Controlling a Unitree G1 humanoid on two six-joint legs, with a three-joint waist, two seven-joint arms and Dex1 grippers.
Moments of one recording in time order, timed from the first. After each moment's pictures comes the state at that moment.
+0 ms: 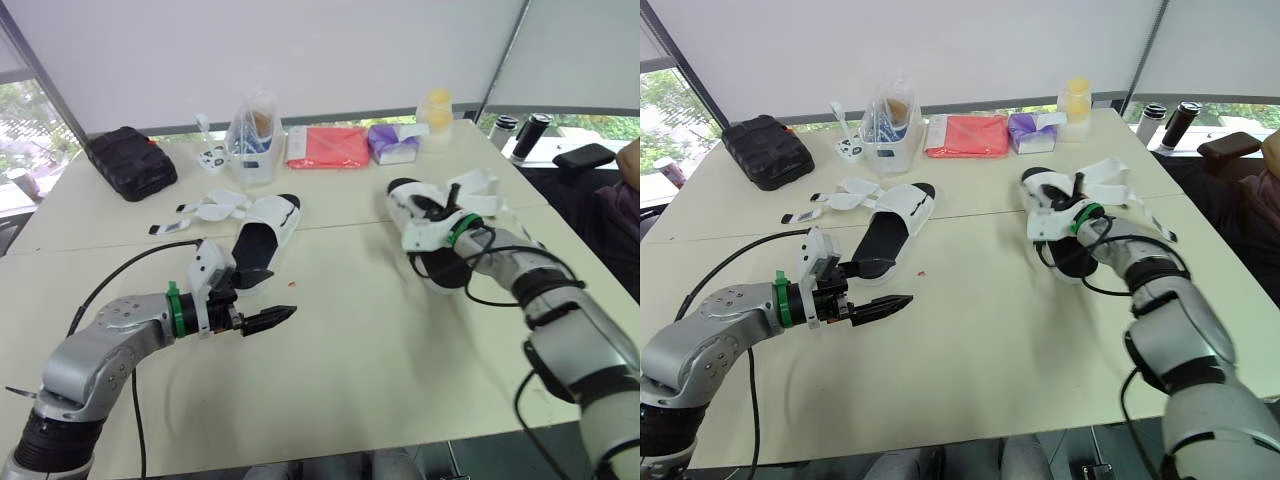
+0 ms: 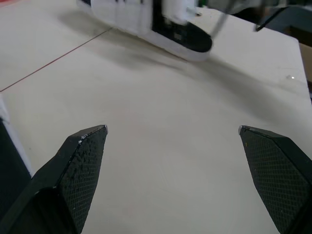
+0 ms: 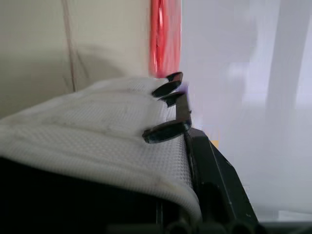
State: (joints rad) left arm -0.23 0.70 0.09 -0.42 -0.69 0.71 -0.81; right arm -1.09 -0.75 0.66 1.06 -0.91 -0.82 -0.23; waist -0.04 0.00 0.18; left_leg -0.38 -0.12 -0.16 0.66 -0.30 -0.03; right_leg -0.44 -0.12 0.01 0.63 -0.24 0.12
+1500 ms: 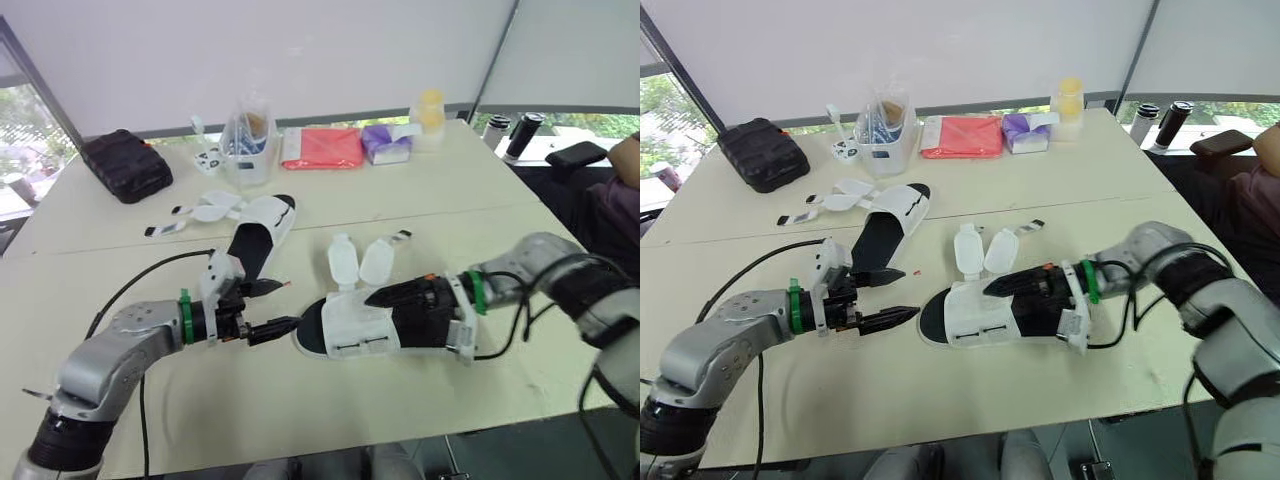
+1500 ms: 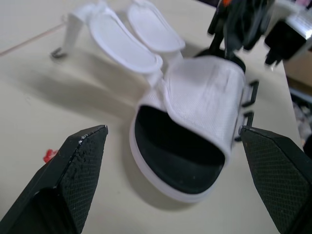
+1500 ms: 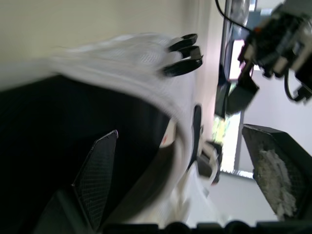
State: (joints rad) left arm -0.24 0.67 -0.03 -0.34 -0.61 0.64 -0.90; right arm -0.99 -1.01 0.81 0.59 -1.36 -1.36 -0.69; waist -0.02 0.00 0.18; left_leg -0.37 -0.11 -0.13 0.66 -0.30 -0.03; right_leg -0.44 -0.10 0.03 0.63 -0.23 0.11
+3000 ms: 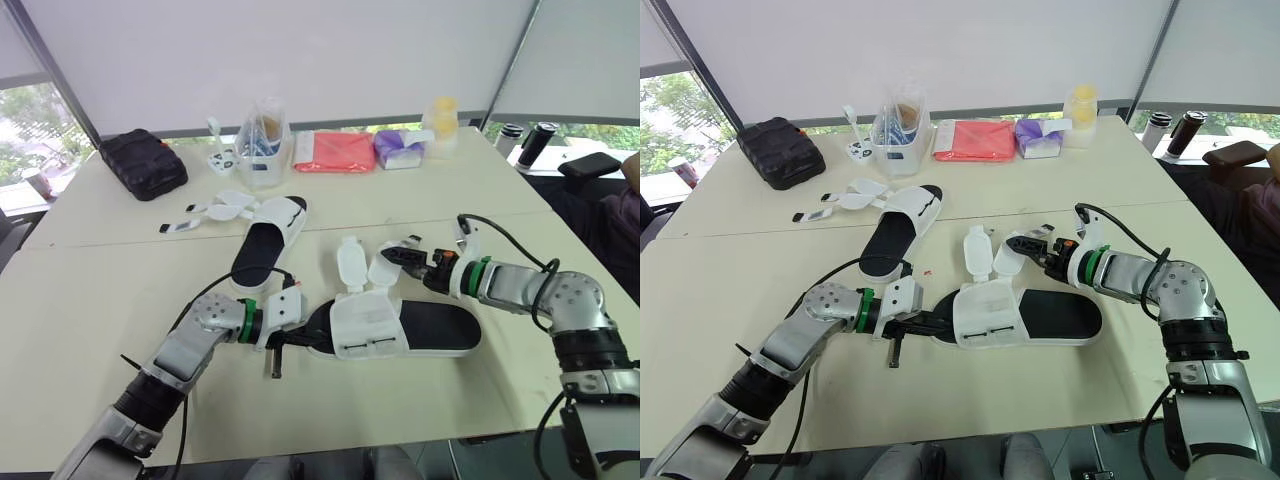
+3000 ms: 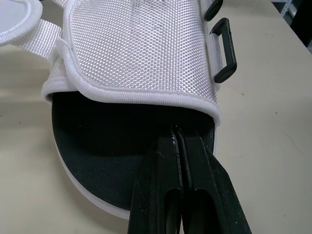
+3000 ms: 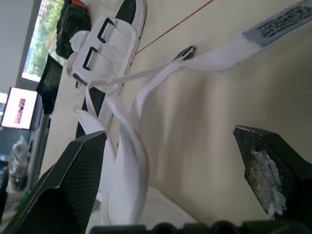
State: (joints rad) left arm -0.42 0.52 -0.36 0.00 -0.18 0.21 -1.14; right arm -0.65 -0.66 -0.10 0.33 1.44 1.10 0.05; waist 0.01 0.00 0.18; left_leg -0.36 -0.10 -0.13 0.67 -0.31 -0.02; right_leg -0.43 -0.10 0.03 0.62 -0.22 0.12
